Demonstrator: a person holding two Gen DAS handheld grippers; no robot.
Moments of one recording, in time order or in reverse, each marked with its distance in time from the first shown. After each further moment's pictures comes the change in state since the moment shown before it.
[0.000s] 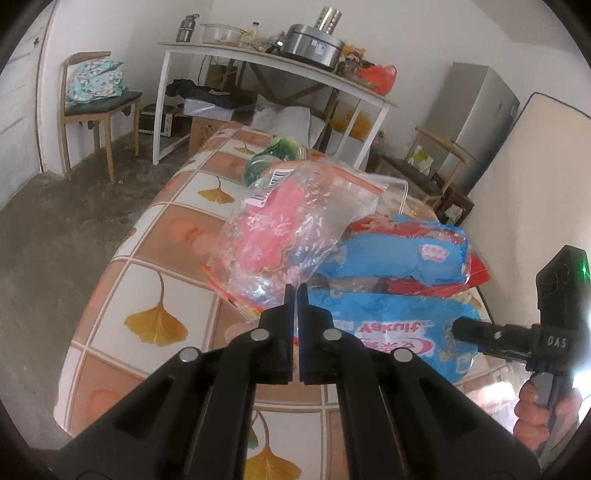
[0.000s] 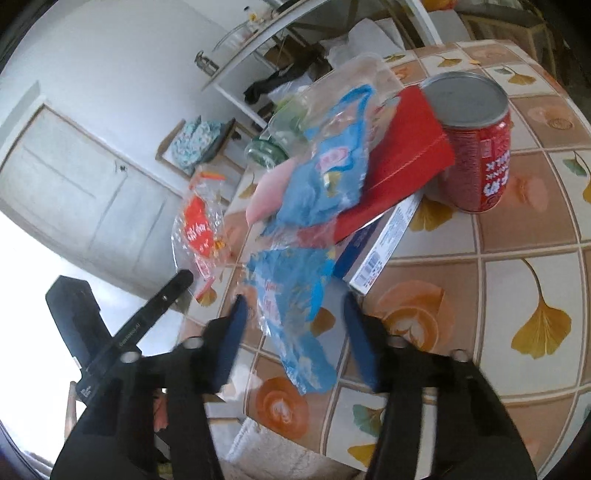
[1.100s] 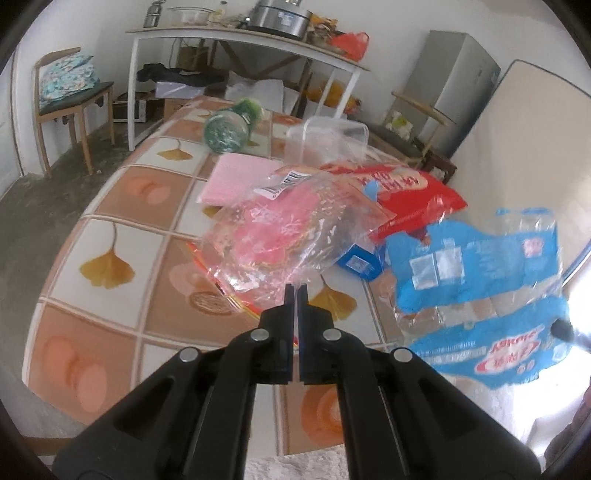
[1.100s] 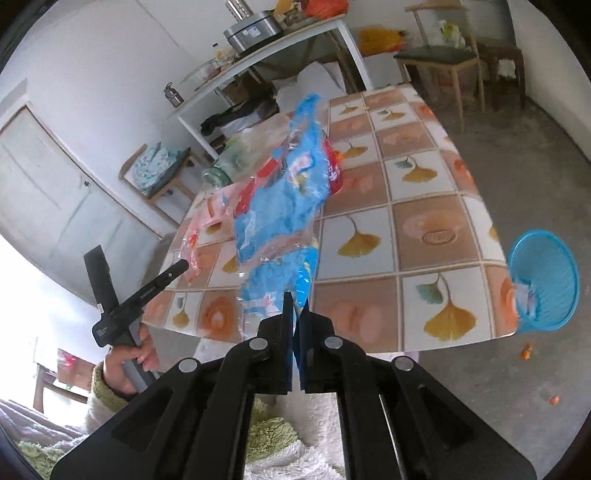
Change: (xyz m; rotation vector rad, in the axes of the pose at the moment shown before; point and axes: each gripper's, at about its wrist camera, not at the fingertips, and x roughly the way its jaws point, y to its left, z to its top) left arm 0.012 -0.038 -0.039 0.093 0.115 -0.054; right arm -0.169 -0.023 -0.088 0.004 -0.159 -0.243
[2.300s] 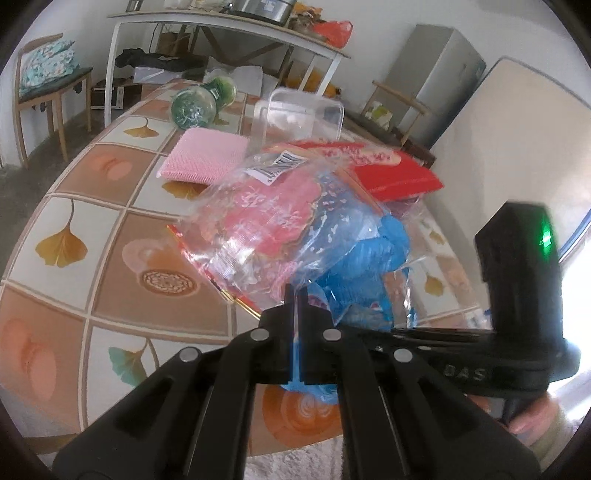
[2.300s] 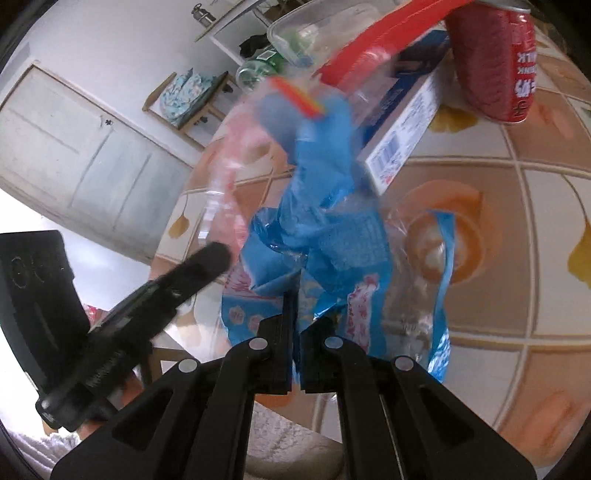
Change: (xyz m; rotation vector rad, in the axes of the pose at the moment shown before) left arm 0.025 -0.012 -0.015 0.004 0.049 -0.088; right arm 0.210 0.076 0.001 -0.069 0.293 0.186
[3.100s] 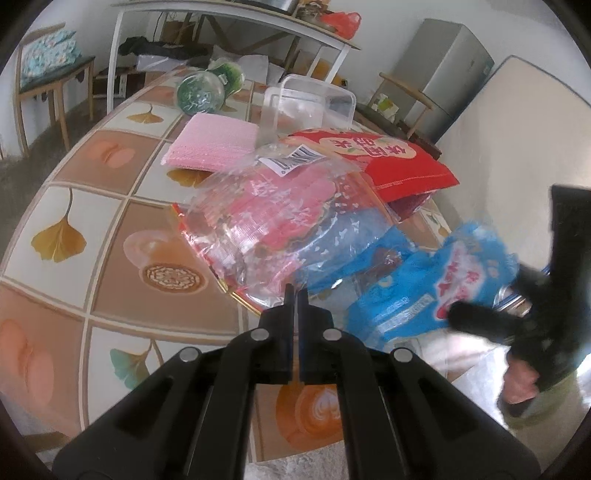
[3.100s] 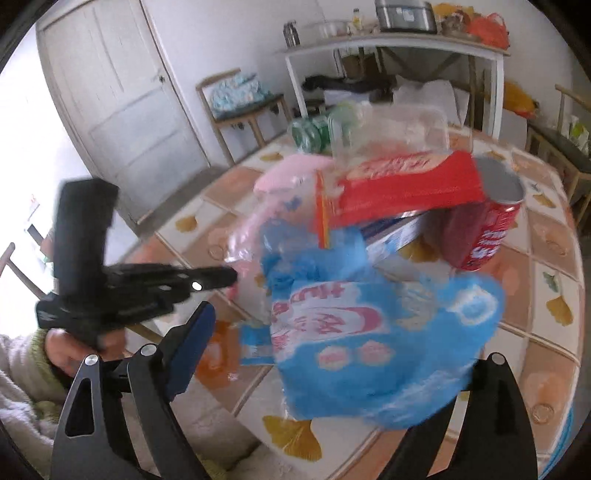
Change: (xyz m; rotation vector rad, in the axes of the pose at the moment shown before) left arm 0.005 0.016 0.005 -0.050 0.034 -0.020; right arm -0.063 0.017 0.004 -0.445 -0.133 -0.126
